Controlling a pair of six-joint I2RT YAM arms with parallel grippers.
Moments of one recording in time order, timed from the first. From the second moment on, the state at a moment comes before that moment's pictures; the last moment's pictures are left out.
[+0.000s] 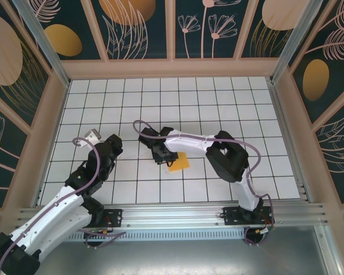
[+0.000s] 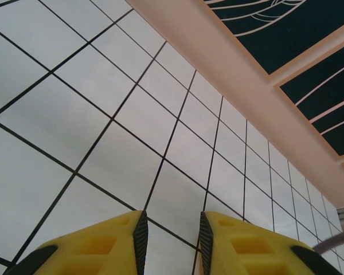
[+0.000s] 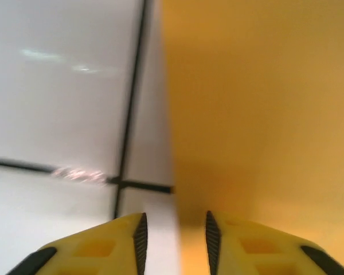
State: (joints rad) left arm -0.59 0.67 0.45 -0.23 -0.50 -1.01; right arm 1.02 2.06 1.52 -0.87 0.11 0.75
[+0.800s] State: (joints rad) left arm -0.68 1.49 0.63 0.16 0.28 -0.99; right arm 0.58 1.43 0.67 -0.18 -0.40 0.77
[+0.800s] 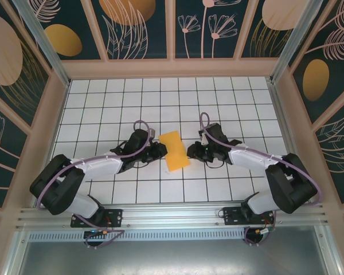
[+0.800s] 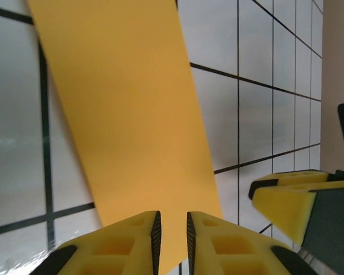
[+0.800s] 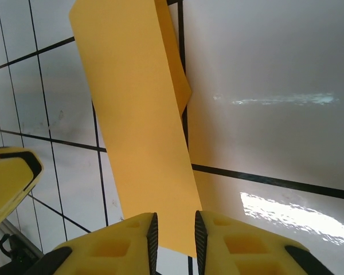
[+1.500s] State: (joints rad) left arm -0.68 1.64 0.78 -0.01 0.14 -0.95; right arm 0.51 1.75 0.91 -0.16 -0.61 0.56
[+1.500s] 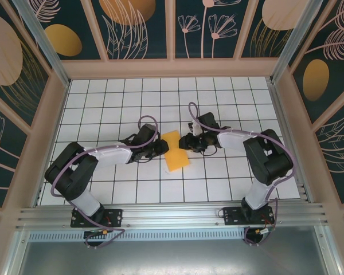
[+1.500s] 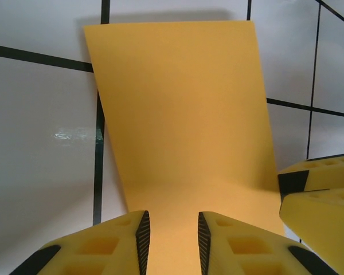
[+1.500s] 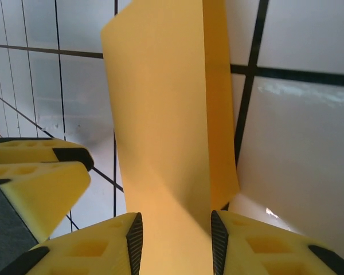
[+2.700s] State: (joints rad) left arm -0.68 1.84 0.89 0.09 0.19 -0.84; right arm 0.59 1.51 0.61 0.04 -0.41 0.98
